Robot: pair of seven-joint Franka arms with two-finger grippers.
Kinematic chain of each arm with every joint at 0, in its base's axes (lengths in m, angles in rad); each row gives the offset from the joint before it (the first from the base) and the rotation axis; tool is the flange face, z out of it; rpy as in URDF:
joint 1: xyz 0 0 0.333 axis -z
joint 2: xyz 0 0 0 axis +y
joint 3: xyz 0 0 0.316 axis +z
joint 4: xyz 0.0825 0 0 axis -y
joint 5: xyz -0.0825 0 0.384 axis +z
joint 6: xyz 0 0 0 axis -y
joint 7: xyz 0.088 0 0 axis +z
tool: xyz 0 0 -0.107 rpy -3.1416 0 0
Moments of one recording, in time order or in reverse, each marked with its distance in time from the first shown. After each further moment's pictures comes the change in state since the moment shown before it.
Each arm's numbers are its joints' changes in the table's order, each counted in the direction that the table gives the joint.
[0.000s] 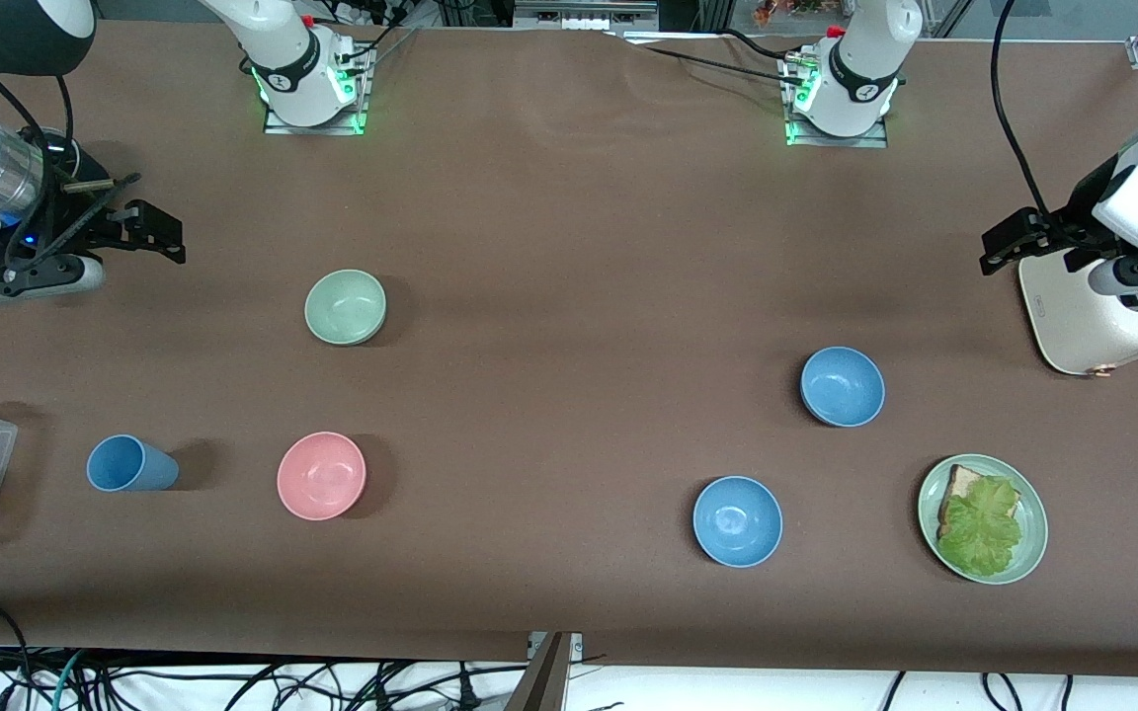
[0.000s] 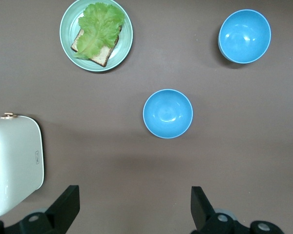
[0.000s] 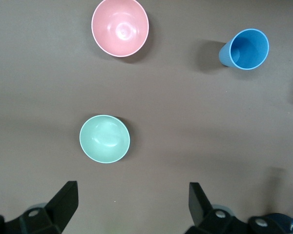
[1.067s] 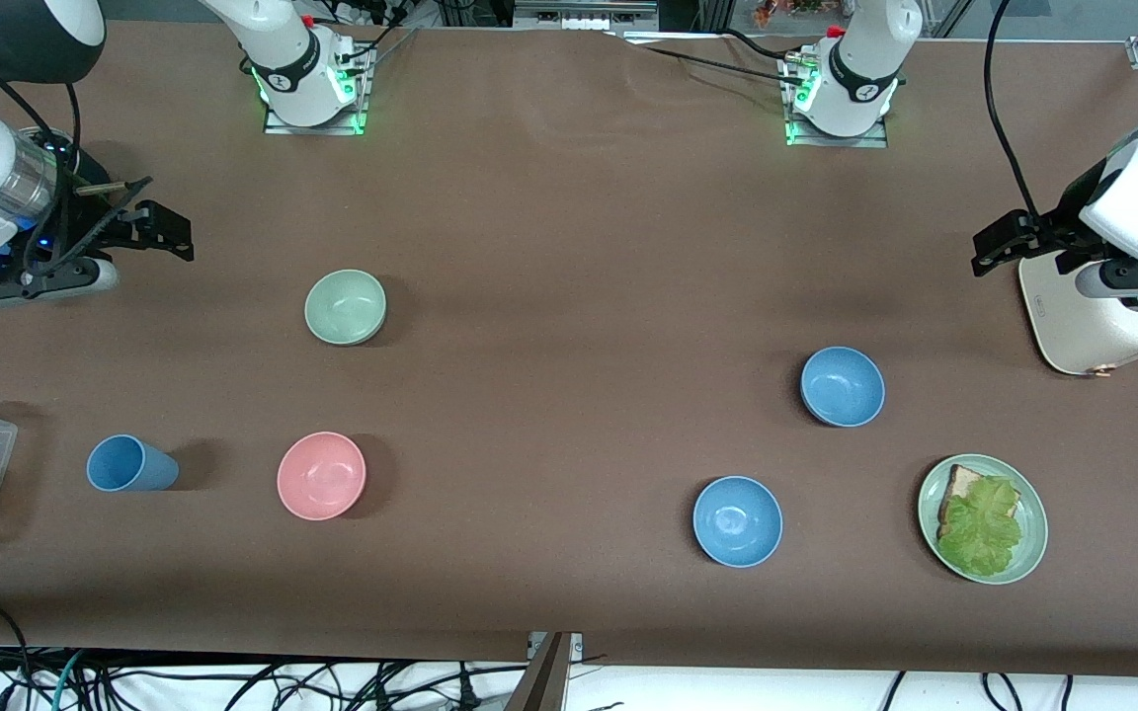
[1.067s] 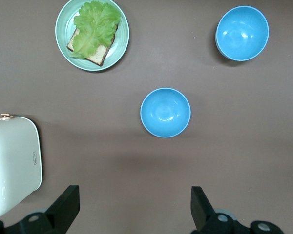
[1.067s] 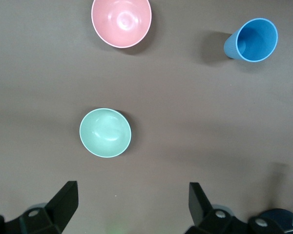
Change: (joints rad) left arm 0.001 0.006 -0.011 0.000 0.000 0.000 0.000; right arm 0.000 0.004 0.006 -0.020 0.000 -0.012 0.000
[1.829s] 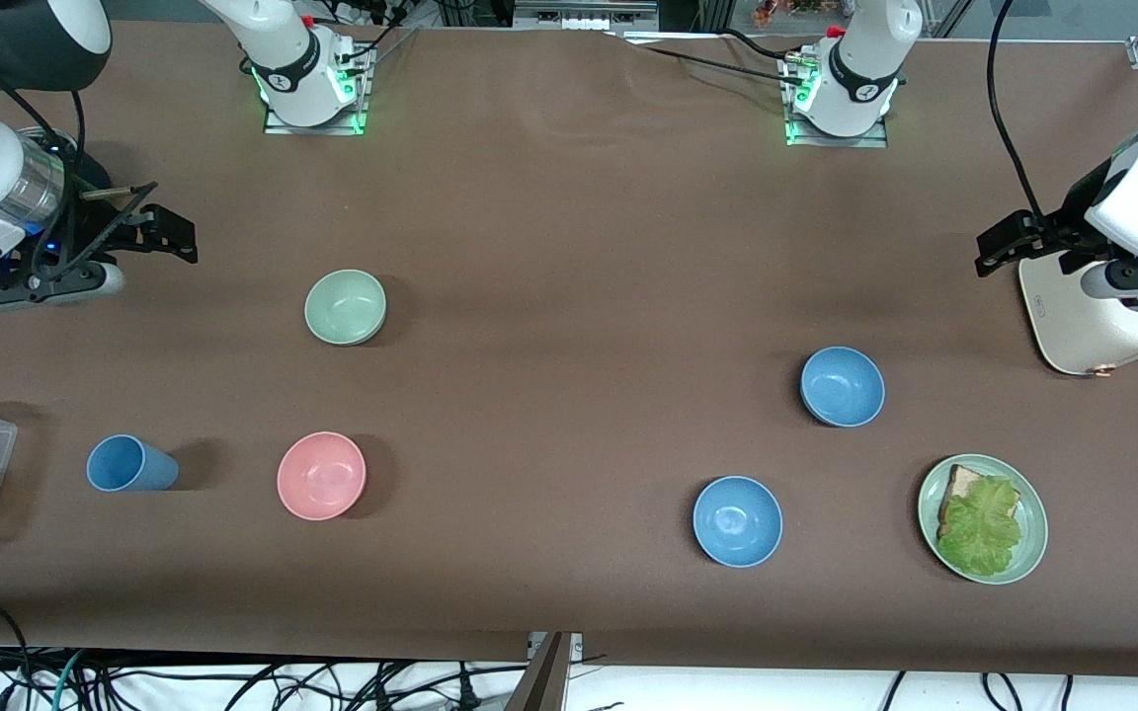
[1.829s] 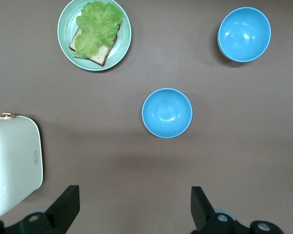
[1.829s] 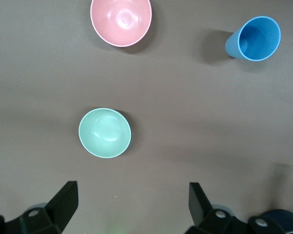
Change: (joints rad) left arm 0.000 0.000 0.007 0.001 0.000 0.000 0.000; right arm 0.000 0.002 0.001 -0.019 0.000 0.020 0.000
